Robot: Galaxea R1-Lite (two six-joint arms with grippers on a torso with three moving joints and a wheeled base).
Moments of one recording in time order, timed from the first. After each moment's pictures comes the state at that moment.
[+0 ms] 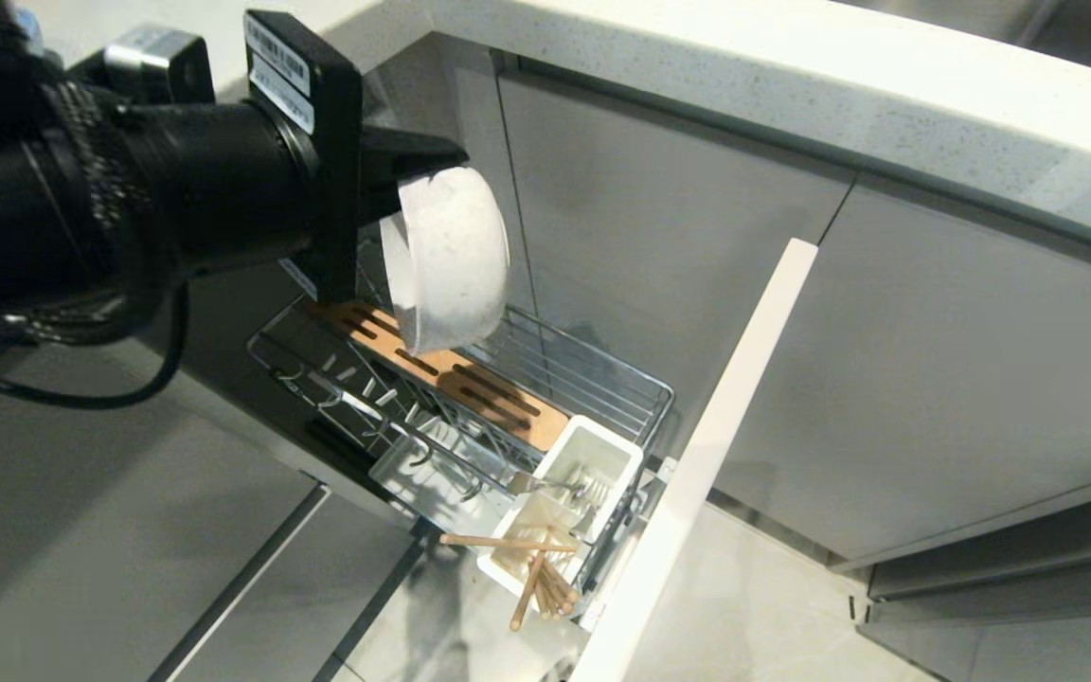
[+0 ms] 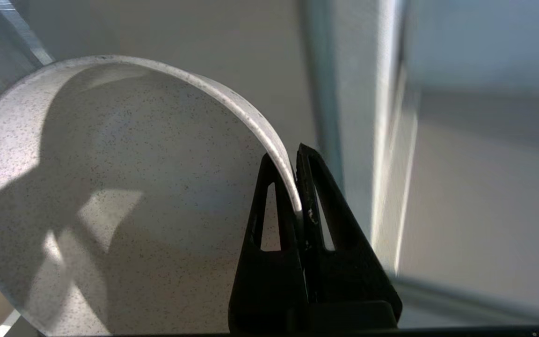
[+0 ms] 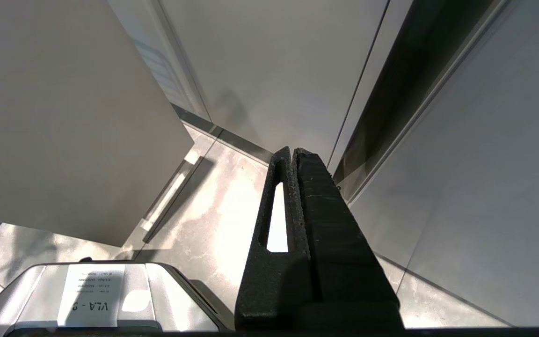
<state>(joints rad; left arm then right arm) -0.78 1.38 -1.24 -0.13 0.14 -1.04 0.00 0.00 0.00 0.00 0.00 0.03</state>
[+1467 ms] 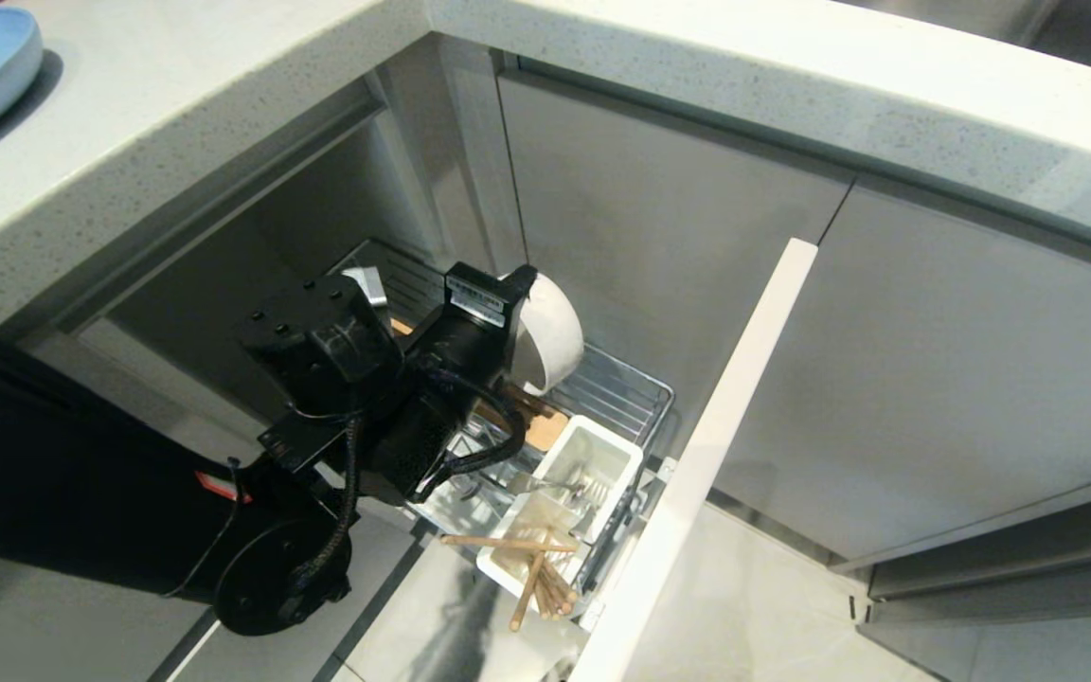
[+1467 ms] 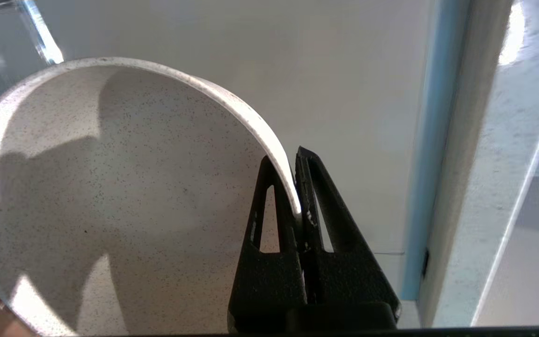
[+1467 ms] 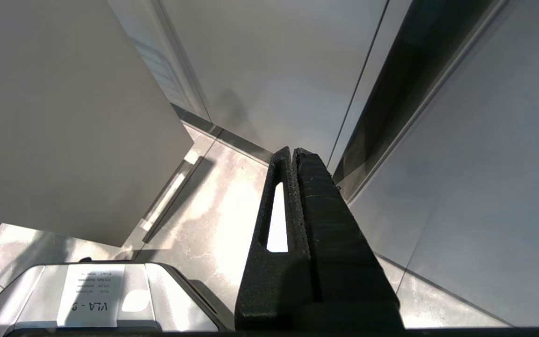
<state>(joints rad) -0.70 1.85 -0.80 -1.32 0.23 -1.08 0.00 0.00 0.00 0.00 0.00 0.03</state>
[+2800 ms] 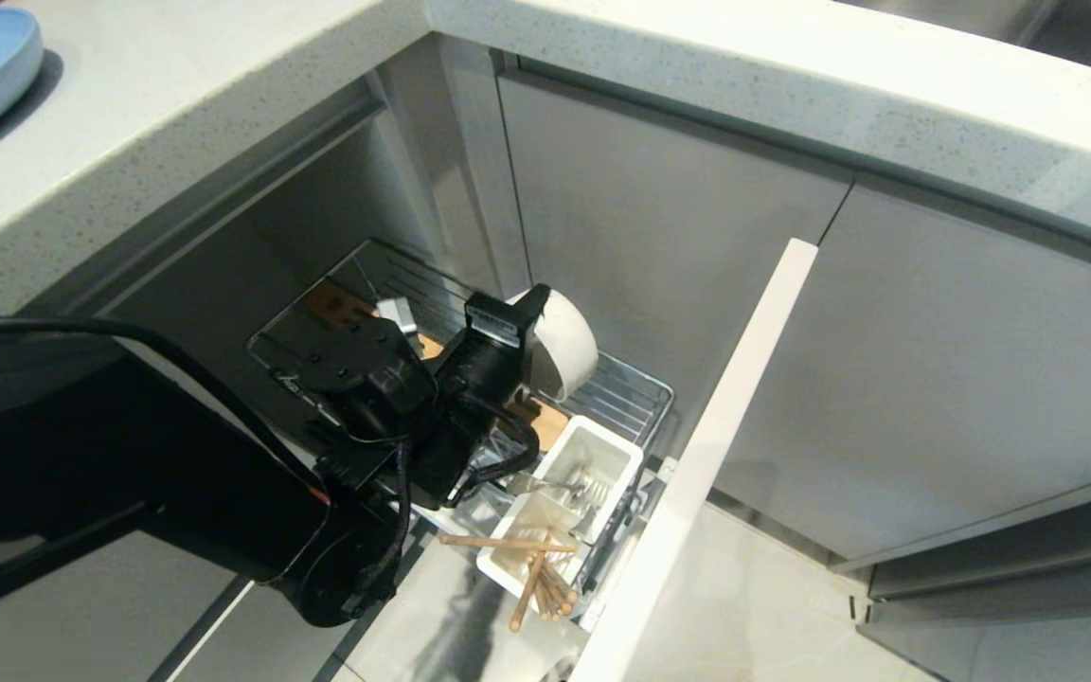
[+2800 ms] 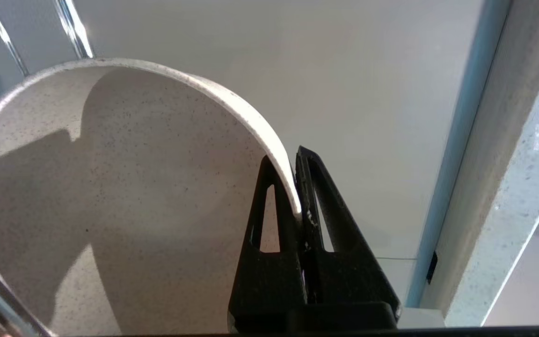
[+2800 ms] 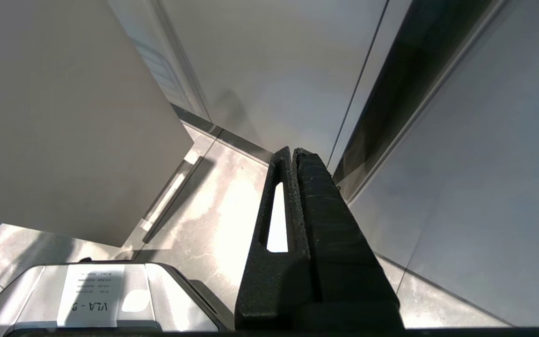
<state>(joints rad) -0.67 2.00 -0.82 -1.50 0.17 -1.15 0.00 0.00 0.00 0.00 0.00 0.03</state>
